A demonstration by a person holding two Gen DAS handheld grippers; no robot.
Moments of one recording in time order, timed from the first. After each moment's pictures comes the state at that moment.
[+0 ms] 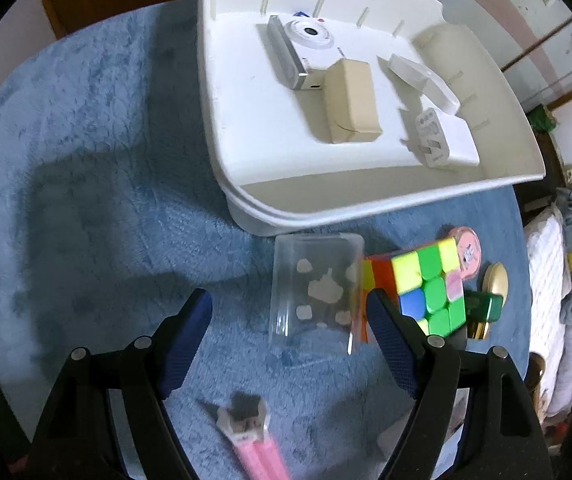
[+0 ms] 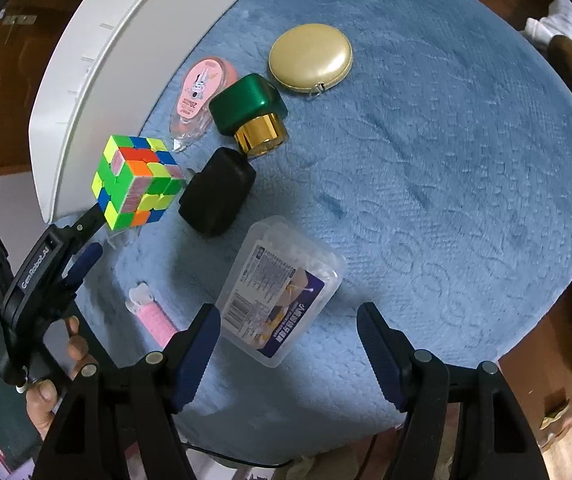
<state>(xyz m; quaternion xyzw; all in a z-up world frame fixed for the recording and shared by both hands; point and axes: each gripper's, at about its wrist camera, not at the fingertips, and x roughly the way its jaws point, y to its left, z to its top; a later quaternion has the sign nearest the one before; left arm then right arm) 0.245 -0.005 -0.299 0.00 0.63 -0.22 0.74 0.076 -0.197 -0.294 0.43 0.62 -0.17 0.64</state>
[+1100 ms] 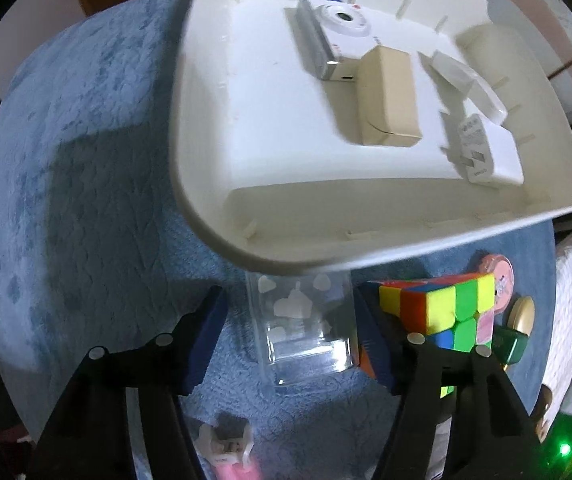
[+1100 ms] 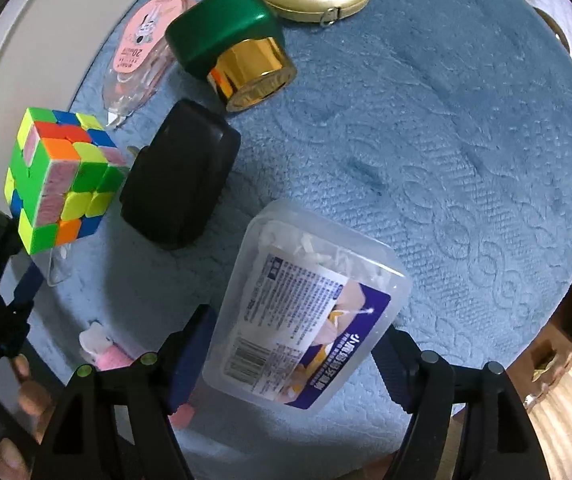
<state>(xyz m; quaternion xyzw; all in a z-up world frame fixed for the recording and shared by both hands) 0.256 -0.024 -0.313 0.01 0.65 -0.14 0.74 0.138 -0.127 -0.366 0.40 0.66 -0.26 0.58</state>
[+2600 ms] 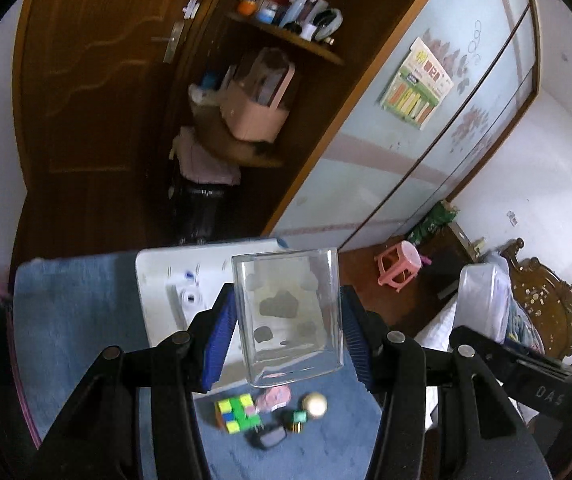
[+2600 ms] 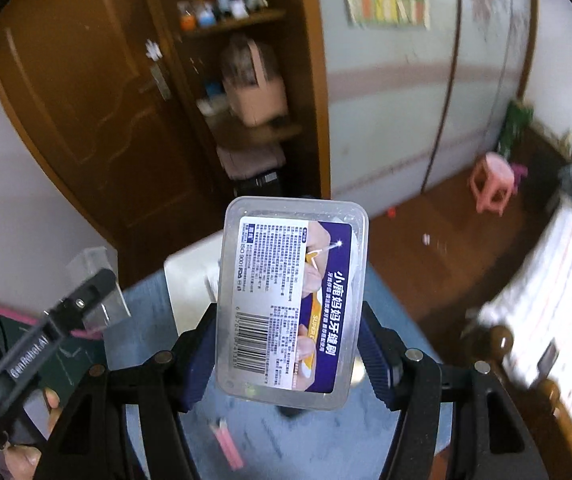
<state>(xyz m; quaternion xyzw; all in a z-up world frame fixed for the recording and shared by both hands) 0.275 0.007 -0.017 -0.10 0.41 -0.35 0.84 0.164 -0.146 0.021 0.15 0.40 -0.21 0.88</state>
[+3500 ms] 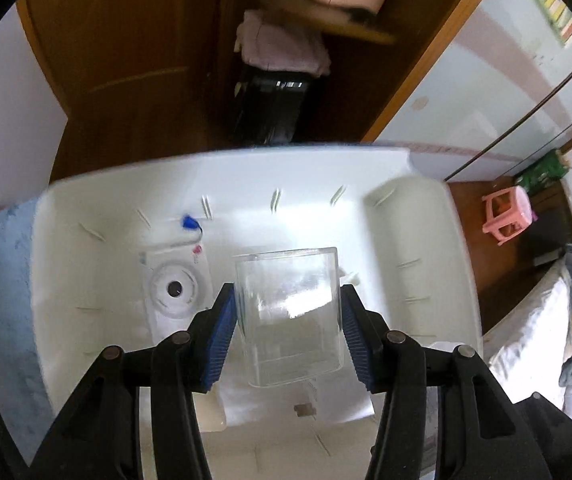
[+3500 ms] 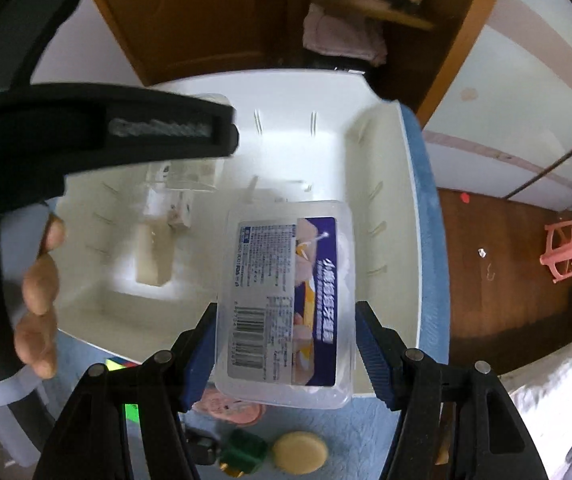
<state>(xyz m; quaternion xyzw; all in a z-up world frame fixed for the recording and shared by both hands) 0.381 -0.152 -0.227 0.00 0.58 -0.19 0.79 0.327 -0.238 -0.235 0.00 0.60 -0.02 0.80</state>
